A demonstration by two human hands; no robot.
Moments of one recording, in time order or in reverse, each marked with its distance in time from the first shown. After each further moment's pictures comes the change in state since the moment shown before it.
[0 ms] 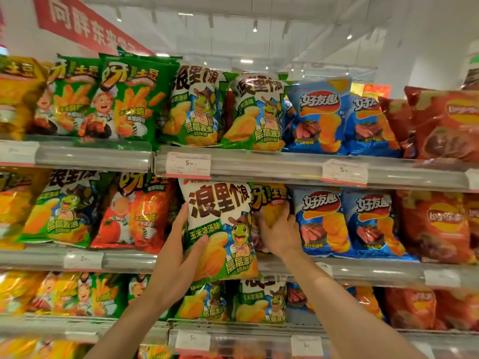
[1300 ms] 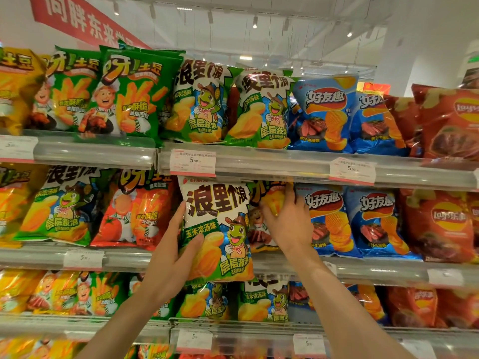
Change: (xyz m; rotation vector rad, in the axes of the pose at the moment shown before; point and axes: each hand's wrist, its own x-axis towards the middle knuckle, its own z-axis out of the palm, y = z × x) left_hand 0.006 -0.011 -0.016 0.011 -0.012 -0.028; right_hand -0.009 -0.023 -0.021 -0.158 0.273 -0.165
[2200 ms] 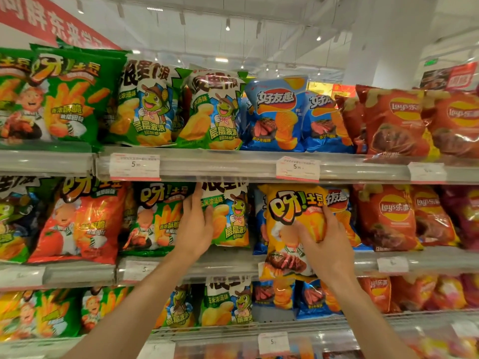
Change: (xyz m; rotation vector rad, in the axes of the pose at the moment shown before) left_hand 0.086 0.025 0.135 0.304 0.076 0.099; right_hand -0.035 0.135 -0.096 0.285 0.030 0.201
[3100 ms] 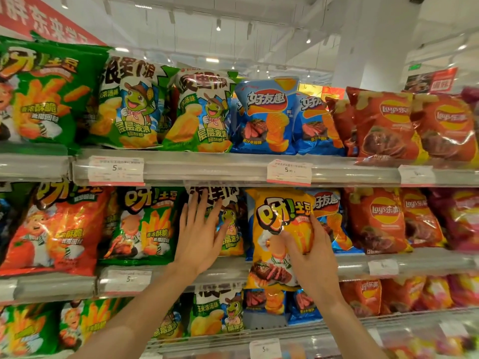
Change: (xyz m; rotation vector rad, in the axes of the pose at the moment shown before) left_hand 0.003 -0.017 0.036 0.475 -0.058 0.341; right_hand -0.010 0.008 0.016 0.143 0.005 -0.019
